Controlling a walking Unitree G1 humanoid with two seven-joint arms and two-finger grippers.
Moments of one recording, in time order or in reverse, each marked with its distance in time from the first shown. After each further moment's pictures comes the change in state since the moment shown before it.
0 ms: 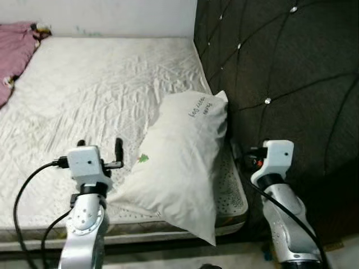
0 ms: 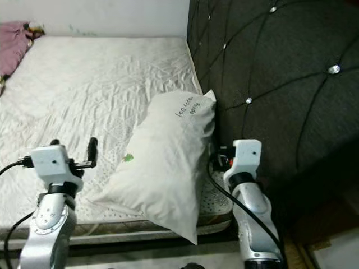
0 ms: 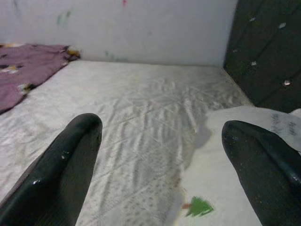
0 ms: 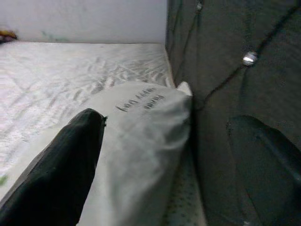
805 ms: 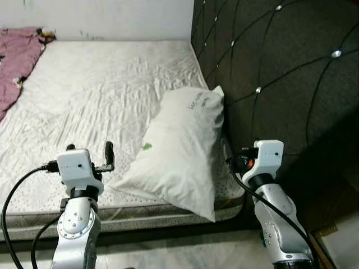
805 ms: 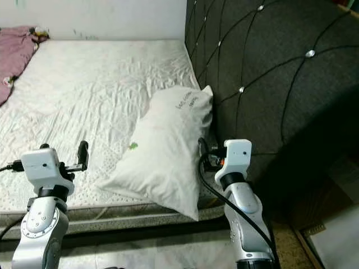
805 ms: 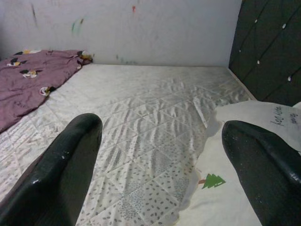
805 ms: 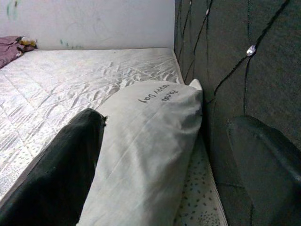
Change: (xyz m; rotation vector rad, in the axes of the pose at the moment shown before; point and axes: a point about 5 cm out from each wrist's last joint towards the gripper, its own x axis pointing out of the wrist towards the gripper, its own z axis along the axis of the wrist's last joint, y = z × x) left arm -0.002 0.010 -0.002 0.008 0.011 0.026; right arm 0.000 0.008 -0.002 0.006 0.003 0.026
